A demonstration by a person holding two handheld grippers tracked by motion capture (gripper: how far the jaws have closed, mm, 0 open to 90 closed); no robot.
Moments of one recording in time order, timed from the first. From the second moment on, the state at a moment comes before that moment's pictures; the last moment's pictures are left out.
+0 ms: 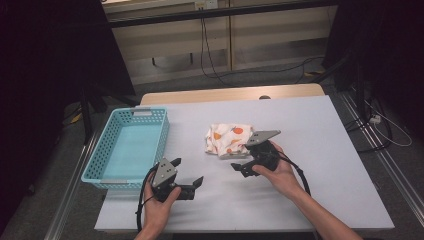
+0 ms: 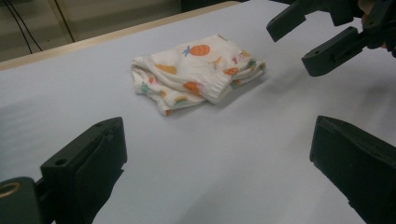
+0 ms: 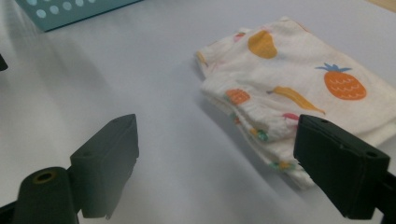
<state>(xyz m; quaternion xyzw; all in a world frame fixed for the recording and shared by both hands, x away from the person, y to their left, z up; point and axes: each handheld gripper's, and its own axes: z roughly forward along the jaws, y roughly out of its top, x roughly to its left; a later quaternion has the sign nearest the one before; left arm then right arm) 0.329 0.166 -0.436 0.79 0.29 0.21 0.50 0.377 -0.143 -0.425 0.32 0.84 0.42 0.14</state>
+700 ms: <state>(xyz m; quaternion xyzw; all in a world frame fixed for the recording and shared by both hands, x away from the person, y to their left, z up) 0.329 0.165 -0.437 0.79 0.29 0.21 0.50 0.424 -0.108 -0.435 0.27 0.88 0.37 0.13</state>
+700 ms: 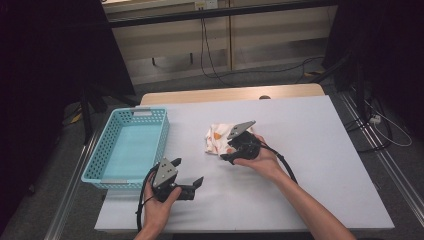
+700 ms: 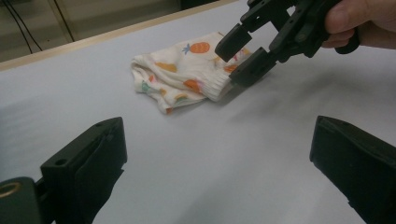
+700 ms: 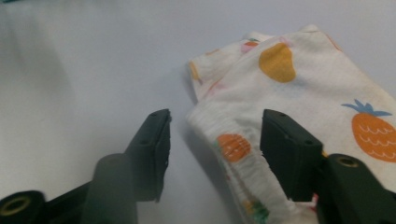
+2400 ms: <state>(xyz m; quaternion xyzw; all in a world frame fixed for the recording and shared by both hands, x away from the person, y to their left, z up) 0.375 0.146 -0.445 0.81 0.31 0.23 0.45 0.443 -0.113 -0.452 0.25 0.90 0.34 0.13</state>
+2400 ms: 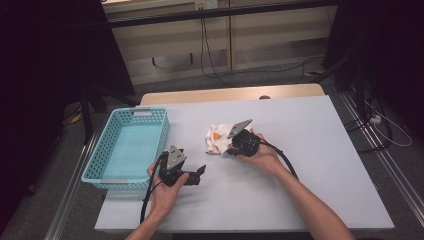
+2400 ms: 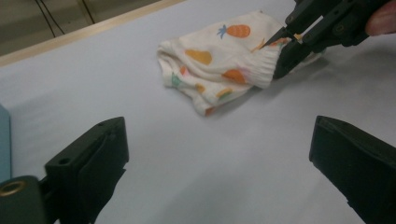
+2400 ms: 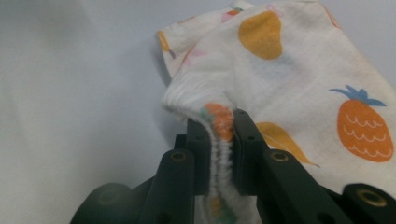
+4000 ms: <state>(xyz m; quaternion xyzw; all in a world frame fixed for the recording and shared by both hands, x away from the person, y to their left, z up) 0.492 0.087 -0.442 0.81 0.35 0.16 0.44 0.397 -0.120 -0.449 0.23 0.90 0.36 0.11</state>
